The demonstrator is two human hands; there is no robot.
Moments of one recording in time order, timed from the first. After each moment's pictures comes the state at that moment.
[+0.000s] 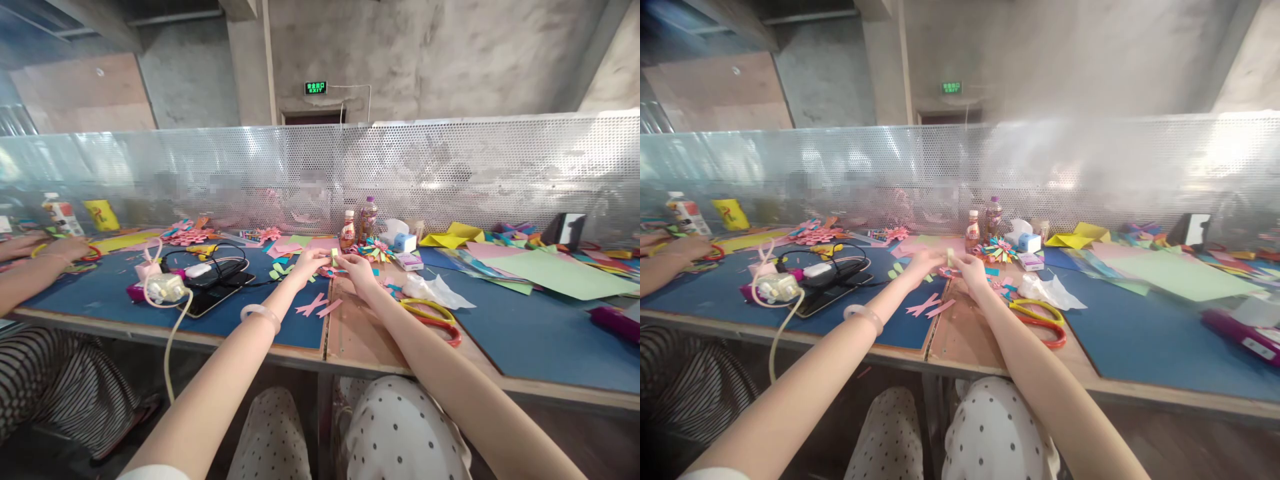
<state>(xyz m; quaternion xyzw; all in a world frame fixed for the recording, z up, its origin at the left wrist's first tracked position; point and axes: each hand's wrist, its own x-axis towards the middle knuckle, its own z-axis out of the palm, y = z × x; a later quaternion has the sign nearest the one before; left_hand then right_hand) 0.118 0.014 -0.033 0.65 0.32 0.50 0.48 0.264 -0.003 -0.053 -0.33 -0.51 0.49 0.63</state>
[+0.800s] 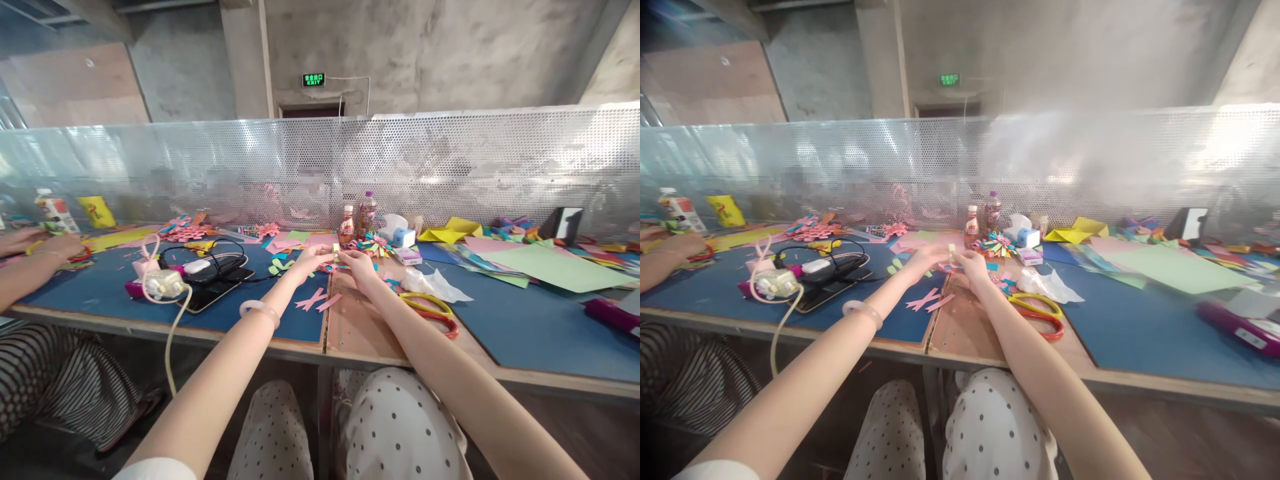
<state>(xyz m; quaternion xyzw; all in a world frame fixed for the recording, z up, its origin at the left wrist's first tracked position) 0.123 0.008 -0.031 0.67 0.32 0.46 0.48 0.269 -0.004 -0.052 -0.36 -0.49 0.50 0.62</state>
